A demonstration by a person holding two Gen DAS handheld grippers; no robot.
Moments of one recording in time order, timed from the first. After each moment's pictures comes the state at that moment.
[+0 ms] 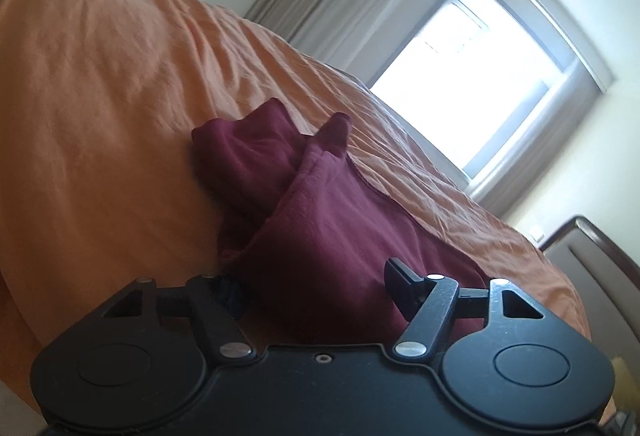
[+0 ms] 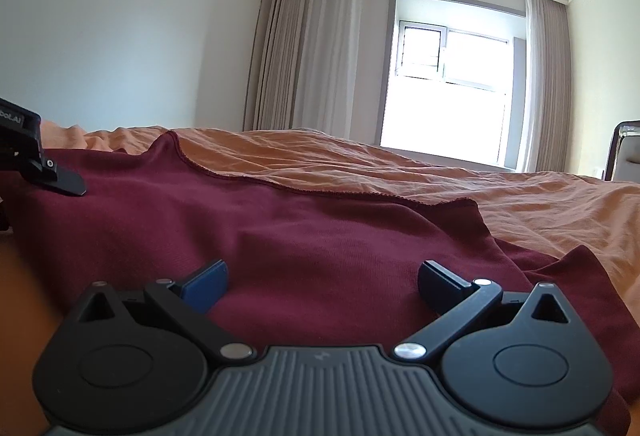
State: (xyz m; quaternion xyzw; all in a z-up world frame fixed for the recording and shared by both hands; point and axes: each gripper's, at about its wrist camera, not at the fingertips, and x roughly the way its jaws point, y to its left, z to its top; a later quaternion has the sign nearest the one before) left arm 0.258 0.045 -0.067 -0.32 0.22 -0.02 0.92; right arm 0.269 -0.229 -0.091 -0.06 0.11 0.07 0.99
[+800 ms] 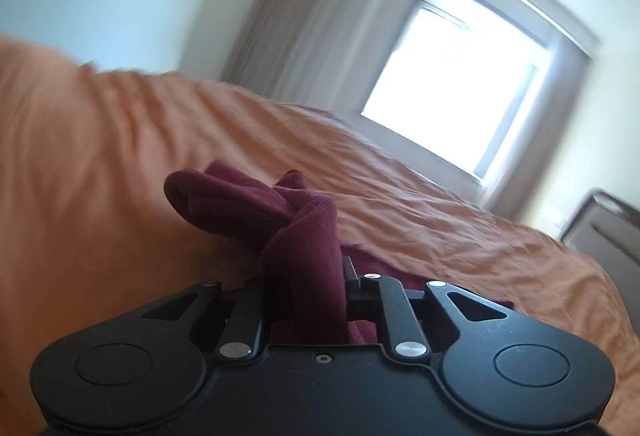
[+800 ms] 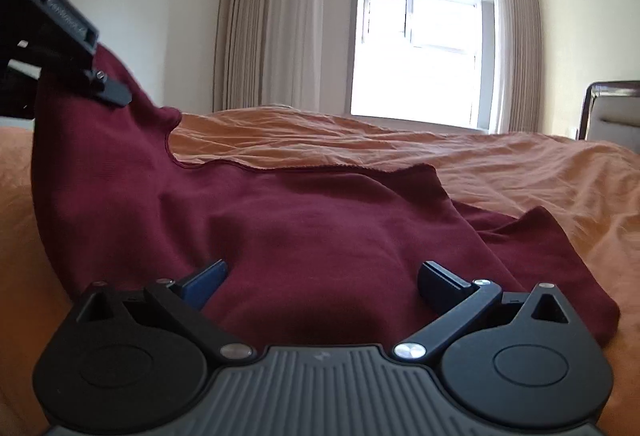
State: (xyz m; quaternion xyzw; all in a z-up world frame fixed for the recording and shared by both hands) left arm 0.290 -0.015 -0.002 -0.19 0.18 -0.02 0.97; right arm 0.242 -0.251 -0.070 -0.02 0.17 0.02 0.98
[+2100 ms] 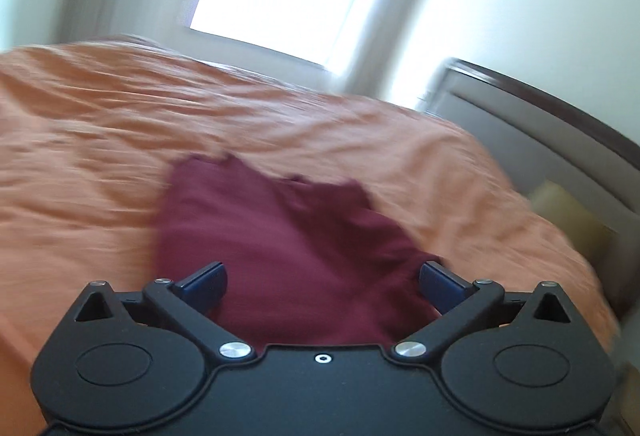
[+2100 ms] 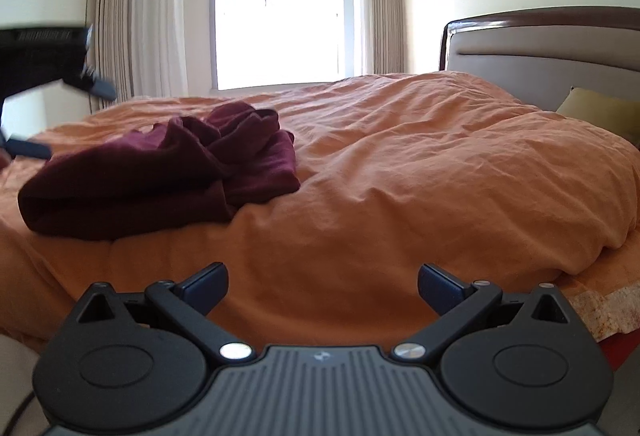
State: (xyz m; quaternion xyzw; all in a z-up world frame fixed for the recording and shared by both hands) left arm 0.274 -0.156 0.002 -0.12 0.26 -0.22 0.93; right arm 0.110 -0.357 -0.076 0.07 0.20 -0.16 0.96
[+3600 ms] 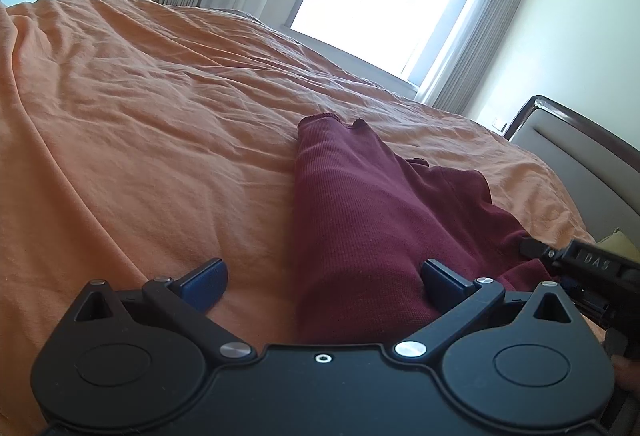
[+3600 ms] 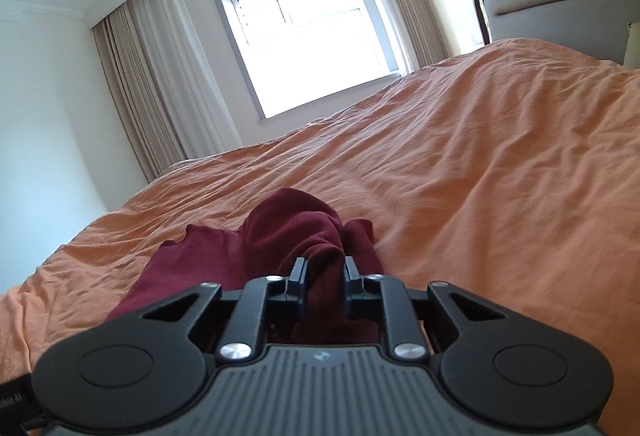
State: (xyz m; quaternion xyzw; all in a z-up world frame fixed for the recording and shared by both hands) left arm 0.279 -0.112 -0.059 -0.18 0.28 -0.13 0.94; right arm 0.234 -0.402 -0.042 0.20 0.17 -0.07 0.96
